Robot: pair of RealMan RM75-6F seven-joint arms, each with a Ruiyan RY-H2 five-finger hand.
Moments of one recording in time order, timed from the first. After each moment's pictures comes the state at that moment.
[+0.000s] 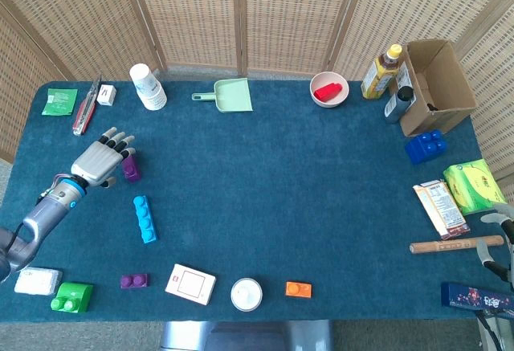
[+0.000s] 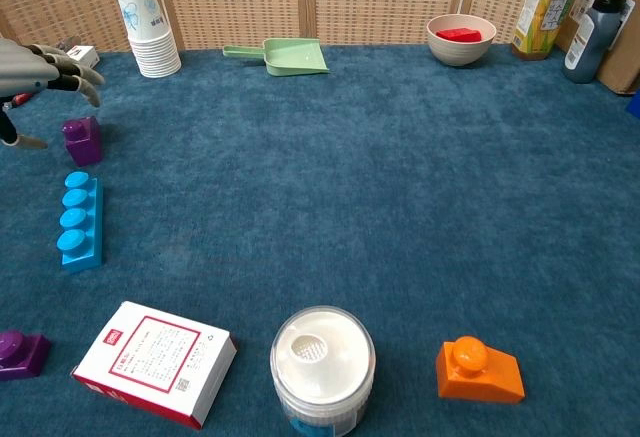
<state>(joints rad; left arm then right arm) -0.75 -1.50 0.04 -0.68 1.66 0.83 -0.22 -0.01 -1.06 0.12 -1.60 -1.46 1.63 0.05</state>
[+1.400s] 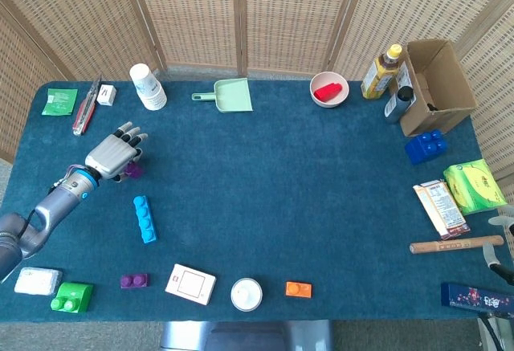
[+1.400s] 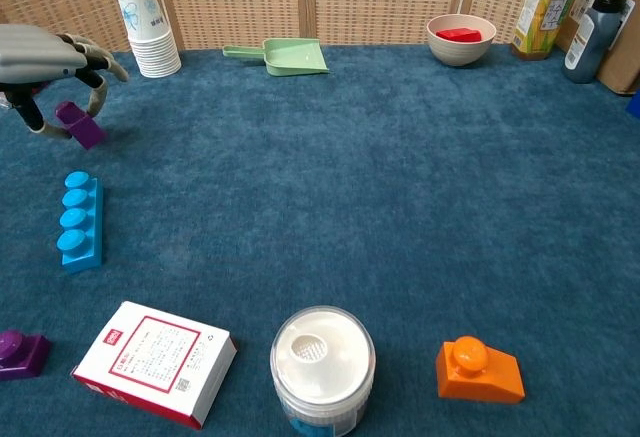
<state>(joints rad) -0.83 -1.49 0.11 -0.69 1.67 0.85 -0.31 -0.03 -1.08 0.14 -1.60 -1.46 1.65 0.04</state>
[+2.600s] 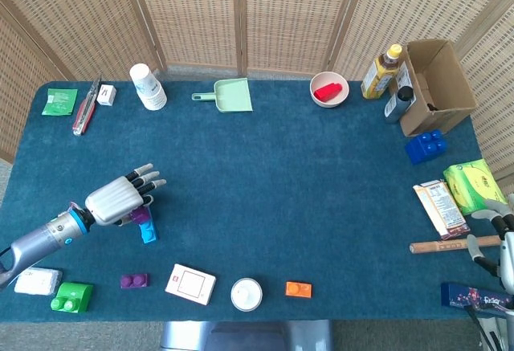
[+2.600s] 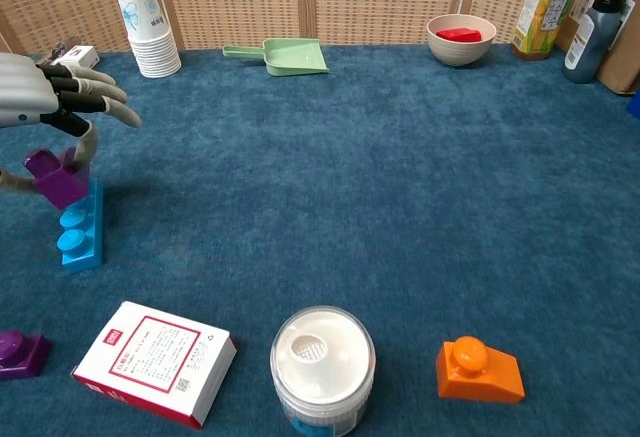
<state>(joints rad) -0.76 -1.26 0.22 -1.11 1.87 1.13 -0.18 0.00 -1.11 0.14 -1.61 -1.46 1.61 0.02</state>
